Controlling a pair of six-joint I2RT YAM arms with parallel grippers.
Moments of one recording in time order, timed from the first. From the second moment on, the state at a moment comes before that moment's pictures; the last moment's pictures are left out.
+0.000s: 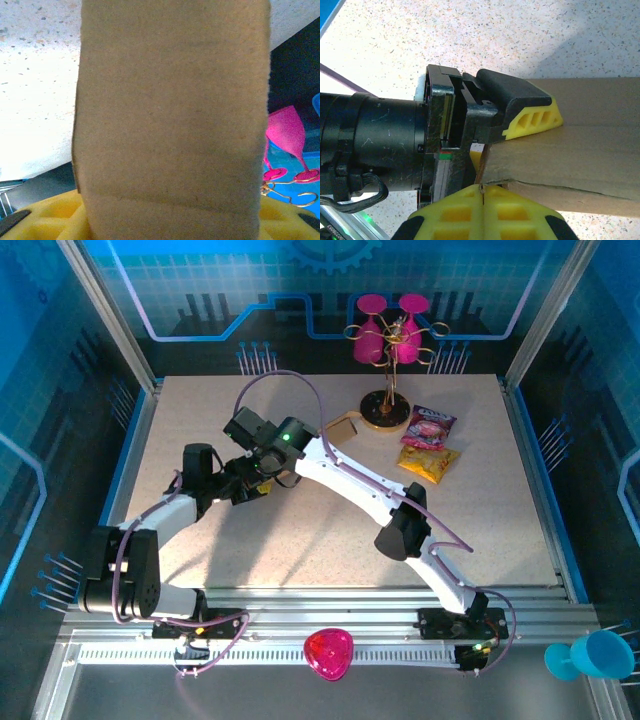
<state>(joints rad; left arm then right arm) -0.02 1.39 0.63 0.08 0.74 -2.09 1.01 2.34 2.56 -1.23 0.08 0.41</state>
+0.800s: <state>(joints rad) -0.02 1.40 0.63 0.07 0.75 -2.09 0.99 2.34 2.58 -1.25 0.05 0.33</state>
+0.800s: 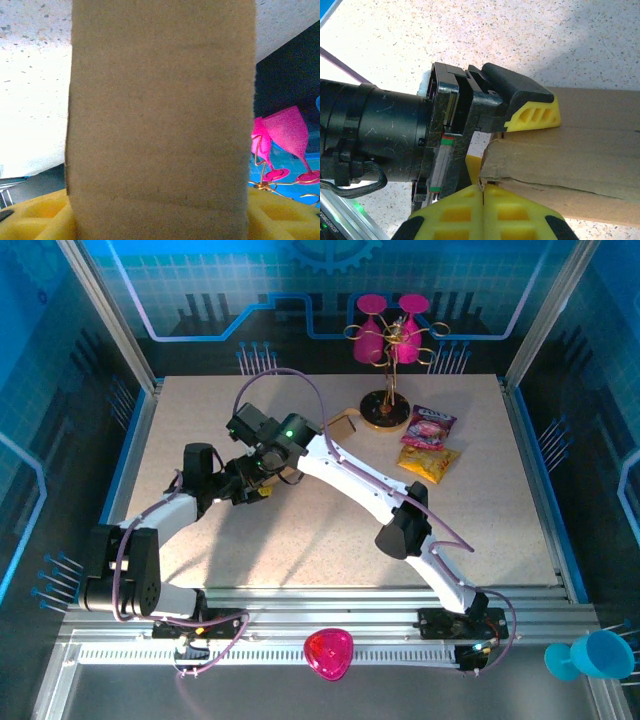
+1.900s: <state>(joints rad) -0.02 1.40 0.62 0.08 0.75 -2.09 1.00 2.22 2.28 -1.02 0.03 0.41</state>
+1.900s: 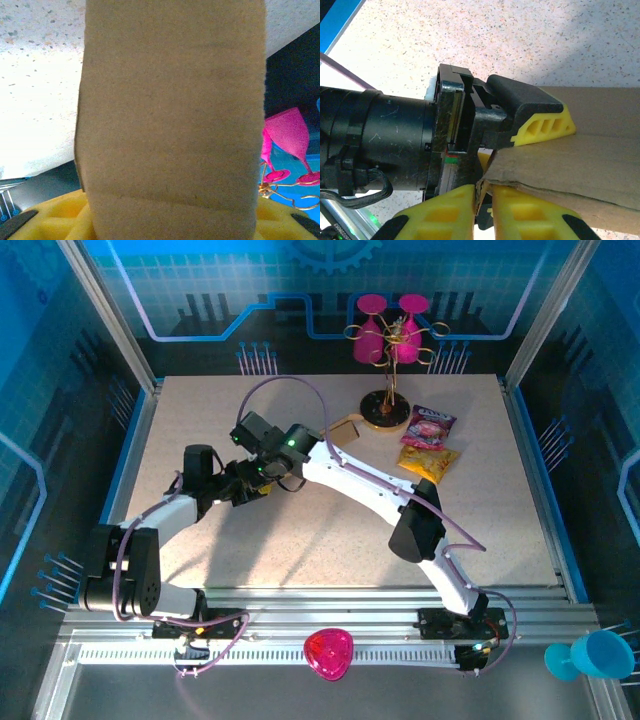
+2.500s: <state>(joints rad) -0.02 1.42 0.62 0.11 0.76 -2.09 1.00 2.29 2.45 -1.16 0.10 0.28</state>
